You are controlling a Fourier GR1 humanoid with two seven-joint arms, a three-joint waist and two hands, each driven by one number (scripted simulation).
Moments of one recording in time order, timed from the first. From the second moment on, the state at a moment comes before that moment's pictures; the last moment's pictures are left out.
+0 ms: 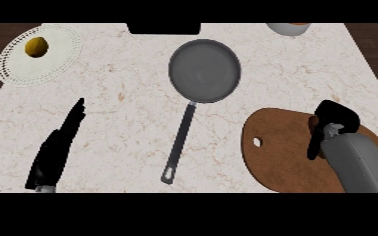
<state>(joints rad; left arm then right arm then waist) 0.09 0.27 -0.06 -1.63 -0.13 0.07 0.14 -0.35 -0.40 0.13 -1.16 0.81 0.43 0.92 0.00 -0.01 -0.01</state>
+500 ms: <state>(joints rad) 0.10 0.27 -0.04 -1.64 -0.13 0.04 0.15 -0.34 -0.40 0.07 -1.19 0.74 0.38 0.65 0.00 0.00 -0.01</state>
